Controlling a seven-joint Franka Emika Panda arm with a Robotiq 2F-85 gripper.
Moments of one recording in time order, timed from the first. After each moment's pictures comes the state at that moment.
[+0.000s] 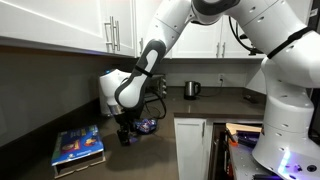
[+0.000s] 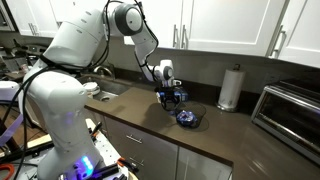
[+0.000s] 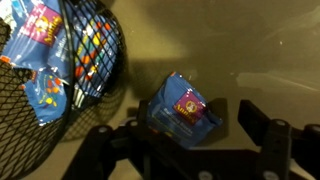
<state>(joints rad) 0.17 0.68 -0.06 -1.89 -0.32 2.44 0.12</state>
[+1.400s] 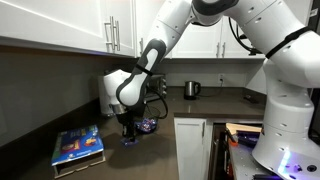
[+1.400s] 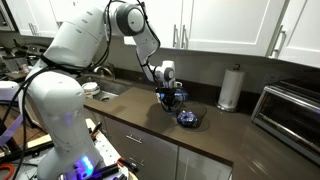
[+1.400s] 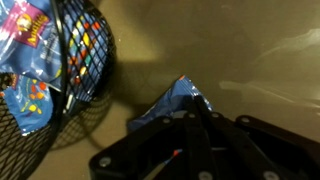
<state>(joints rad) 0.11 0.67 -0.01 -1.91 -0.28 2.43 -0.01</state>
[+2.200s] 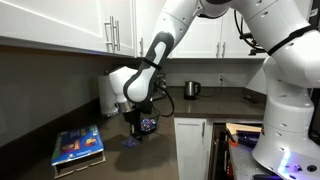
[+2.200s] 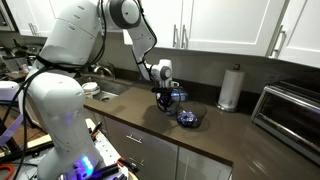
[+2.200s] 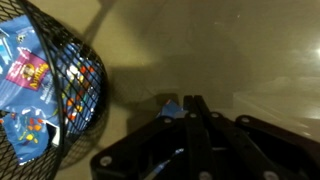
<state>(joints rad) 0.11 0.57 0.00 -2.04 -0.28 2.43 -0.04</state>
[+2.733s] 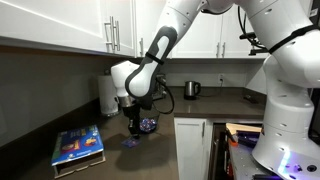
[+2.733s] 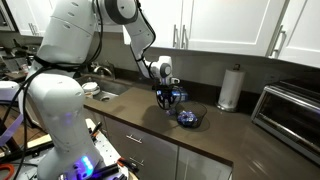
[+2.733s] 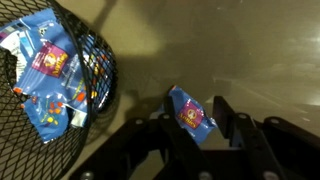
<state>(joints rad) 0.10 0.52 0.00 -2.08 -0.28 2.47 -0.04</state>
